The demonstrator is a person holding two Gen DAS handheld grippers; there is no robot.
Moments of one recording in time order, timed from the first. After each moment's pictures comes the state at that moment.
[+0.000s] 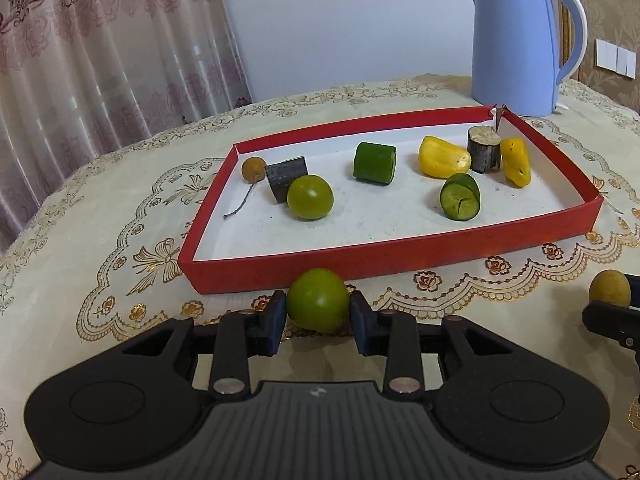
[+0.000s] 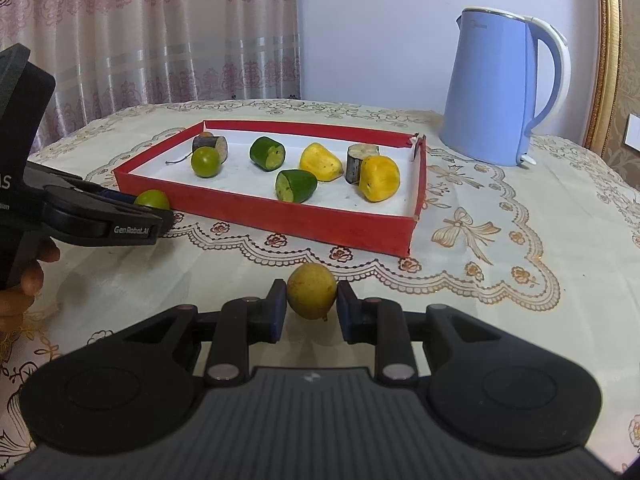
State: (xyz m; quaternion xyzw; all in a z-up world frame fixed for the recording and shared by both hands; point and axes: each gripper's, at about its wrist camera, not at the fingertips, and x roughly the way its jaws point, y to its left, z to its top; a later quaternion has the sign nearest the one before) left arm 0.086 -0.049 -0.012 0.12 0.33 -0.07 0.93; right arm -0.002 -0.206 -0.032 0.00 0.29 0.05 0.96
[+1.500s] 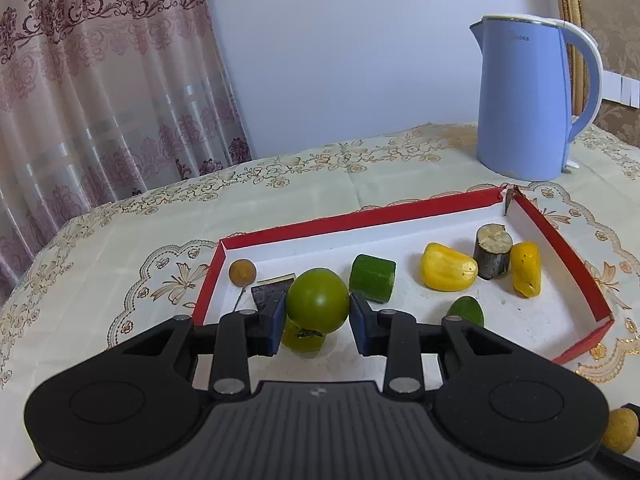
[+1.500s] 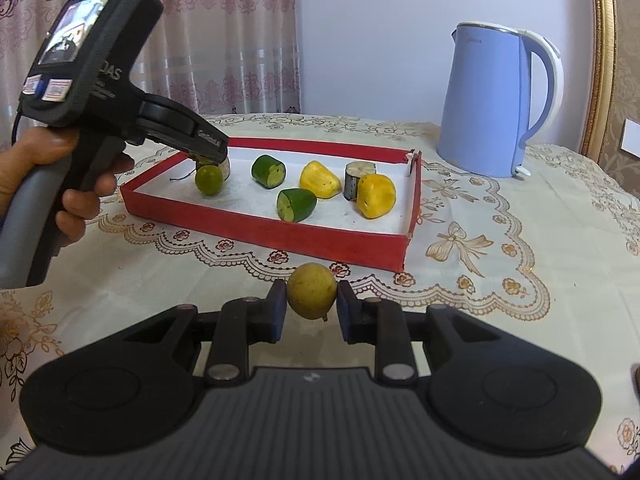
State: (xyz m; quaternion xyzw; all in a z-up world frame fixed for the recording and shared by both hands) left arm 0.146 -0.079 0.031 0.13 0.29 -0.08 0.95; right arm -0.009 -0.204 -0.018 0.00 0.27 0.05 0.96
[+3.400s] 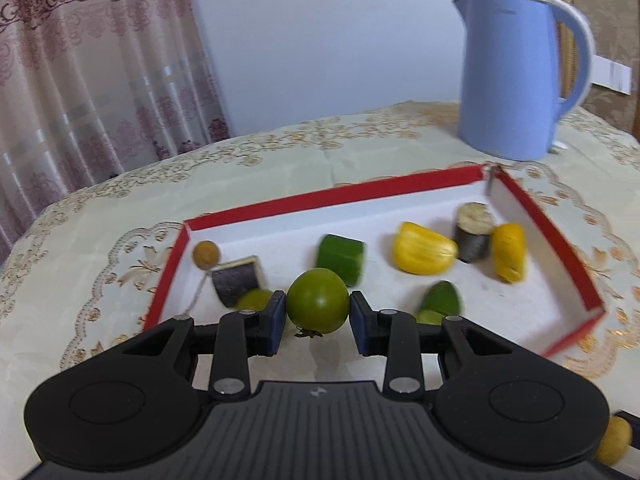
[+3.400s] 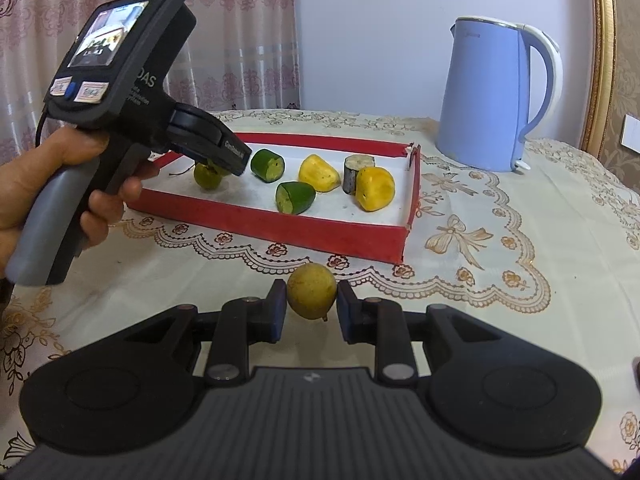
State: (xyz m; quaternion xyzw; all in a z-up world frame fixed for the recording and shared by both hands) left arm 0.149 -0.096 0.018 0.12 0.32 -0.11 0.93; right arm -0.012 -0.206 -0.020 0.00 0.28 0.05 0.96
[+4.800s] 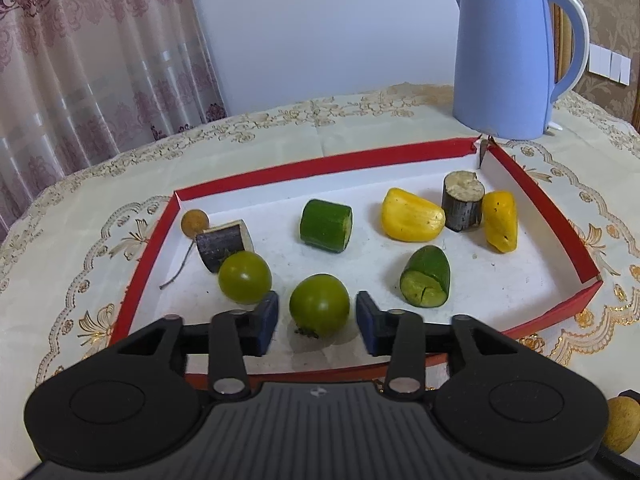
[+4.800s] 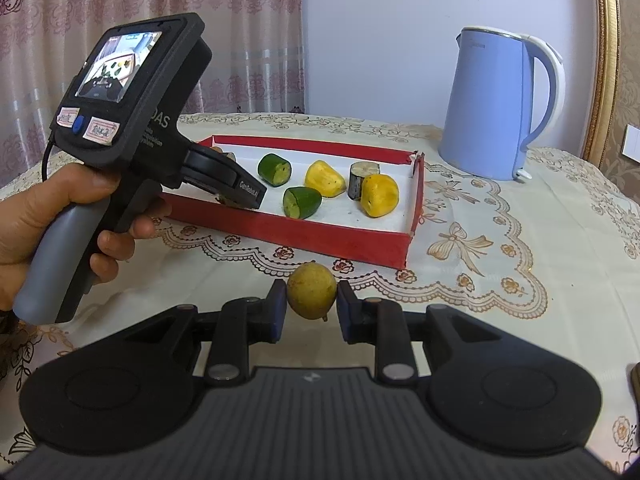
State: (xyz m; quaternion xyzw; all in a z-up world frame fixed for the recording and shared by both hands) left arm 0.142 -0.097 0.003 0.12 0.33 -0.10 0.93; right arm -0.016 -0.203 -0.015 -0.01 0.27 0.05 0.96
